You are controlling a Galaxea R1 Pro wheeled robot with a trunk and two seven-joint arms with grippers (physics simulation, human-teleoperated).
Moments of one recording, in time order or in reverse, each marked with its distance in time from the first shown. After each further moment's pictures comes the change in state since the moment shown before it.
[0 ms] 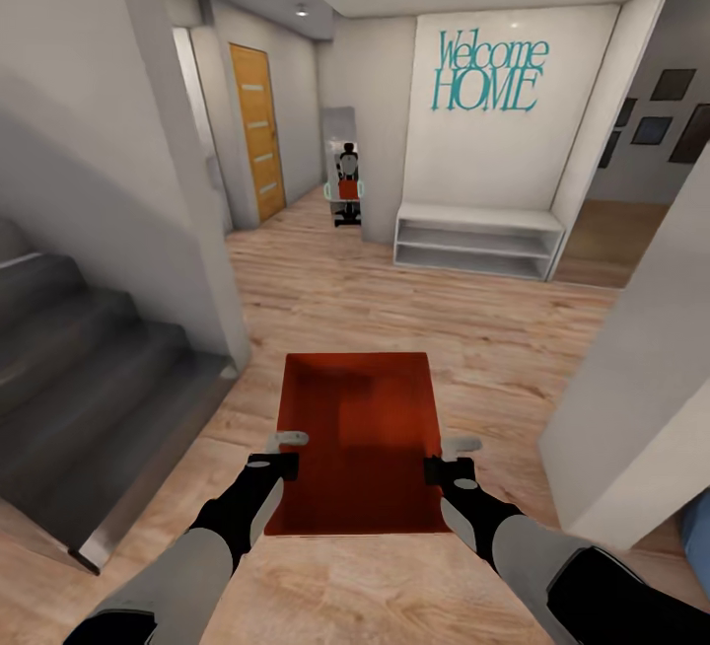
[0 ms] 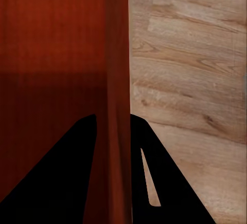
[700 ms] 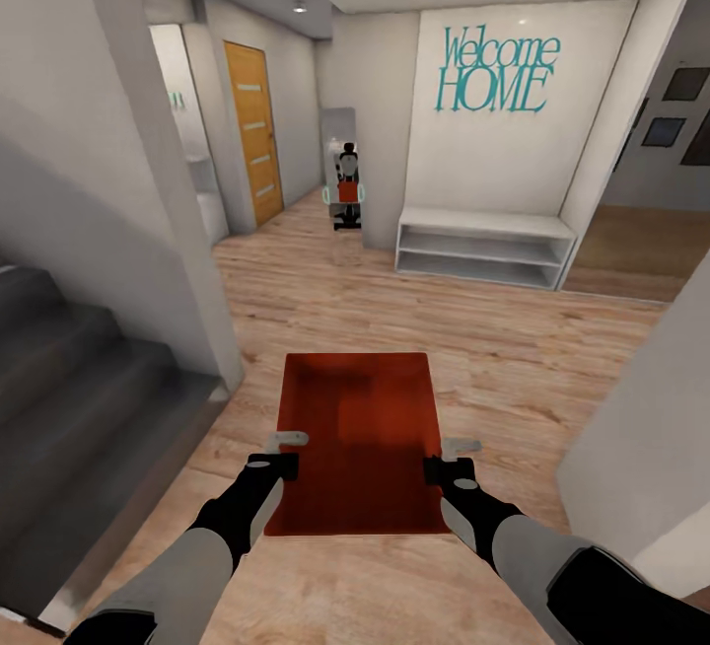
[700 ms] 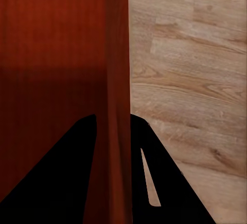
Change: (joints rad) left arm 0.000 0.000 0.000 -0.001 0.000 0.005 0.000; right arm 0.000 0.001 -0.002 0.000 0.000 0.005 0.000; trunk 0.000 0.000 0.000
